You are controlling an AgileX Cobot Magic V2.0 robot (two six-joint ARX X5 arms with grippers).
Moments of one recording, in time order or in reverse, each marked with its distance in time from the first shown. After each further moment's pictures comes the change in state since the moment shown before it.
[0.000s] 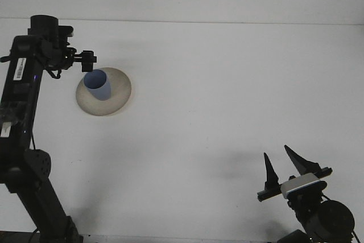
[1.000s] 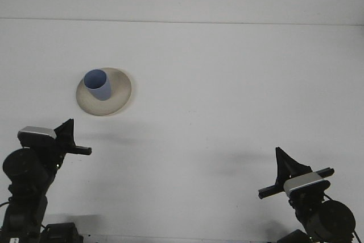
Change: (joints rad) left arm 0.006 -1.400 -1.576 0.934 0.050 -0.043; right arm -0.001 0.000 0.000 0.021 0.028 0.048
